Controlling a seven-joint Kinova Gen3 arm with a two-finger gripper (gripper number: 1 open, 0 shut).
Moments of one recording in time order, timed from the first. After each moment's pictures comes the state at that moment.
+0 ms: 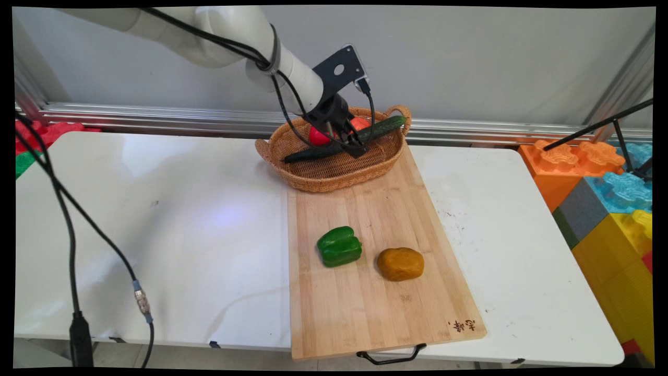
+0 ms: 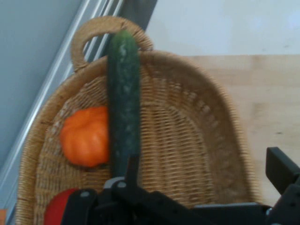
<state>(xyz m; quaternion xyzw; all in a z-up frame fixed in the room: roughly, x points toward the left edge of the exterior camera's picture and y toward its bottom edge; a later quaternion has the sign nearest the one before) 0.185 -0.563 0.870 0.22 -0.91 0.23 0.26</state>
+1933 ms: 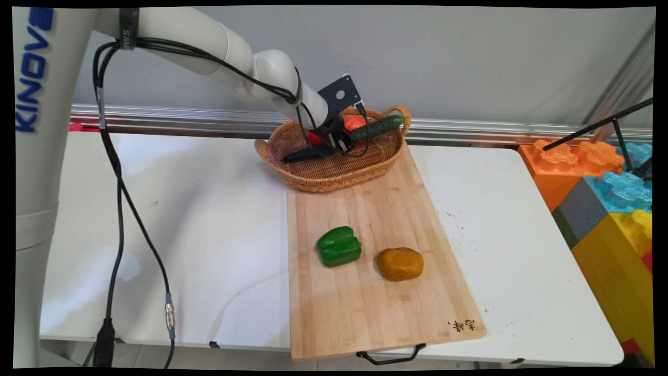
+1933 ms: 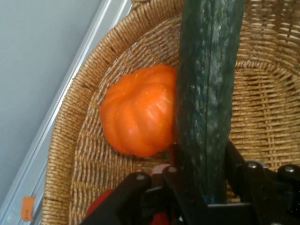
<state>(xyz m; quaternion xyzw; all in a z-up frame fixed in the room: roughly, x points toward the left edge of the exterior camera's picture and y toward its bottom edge) 0.200 -0.647 0.772 0.24 -0.90 0.28 0.22</state>
